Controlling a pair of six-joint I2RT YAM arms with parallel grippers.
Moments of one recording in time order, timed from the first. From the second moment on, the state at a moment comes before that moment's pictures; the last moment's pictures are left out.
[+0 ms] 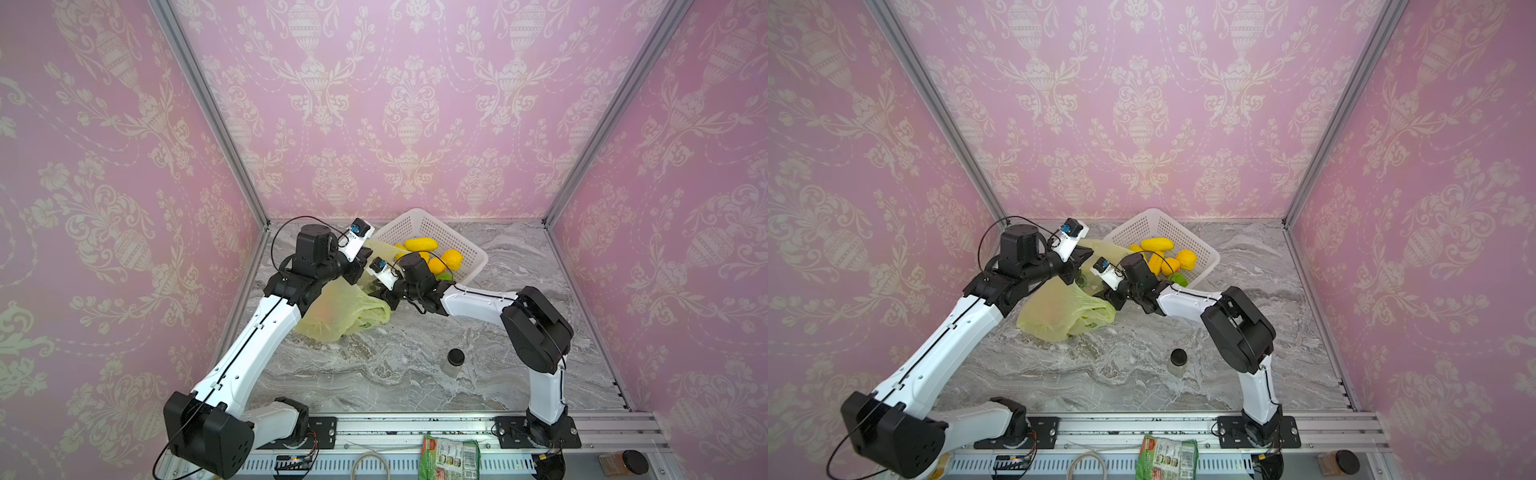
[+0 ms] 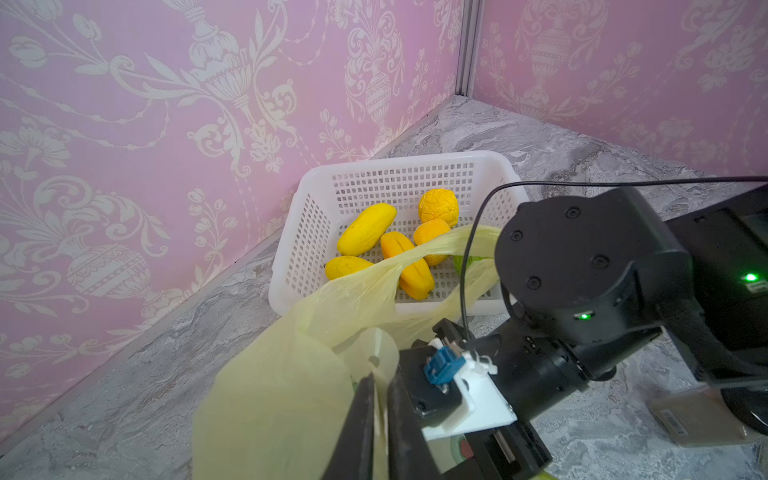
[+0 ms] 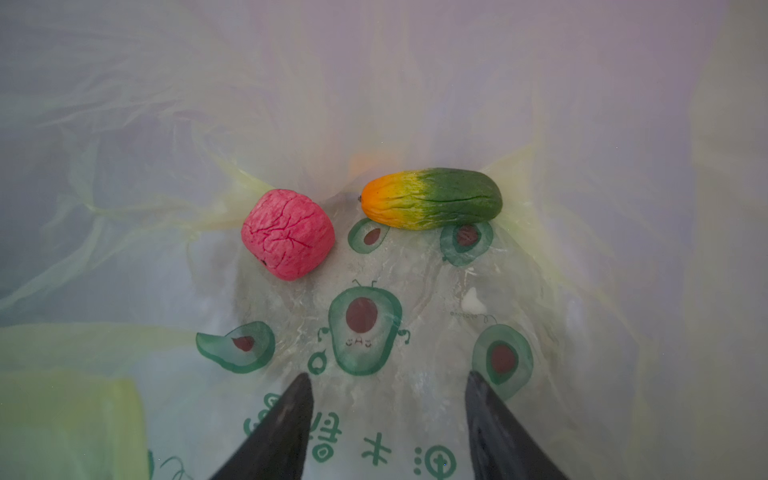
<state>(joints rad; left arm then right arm) -0.31 1.23 1.19 -0.41 0.36 0.30 0.73 2.00 1.32 0.15 -0.41 -0.13</state>
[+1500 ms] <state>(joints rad) -0.32 1.20 1.17 -0.38 0.46 0.30 0.98 2.53 1.94 0.02 -0.30 0.28</state>
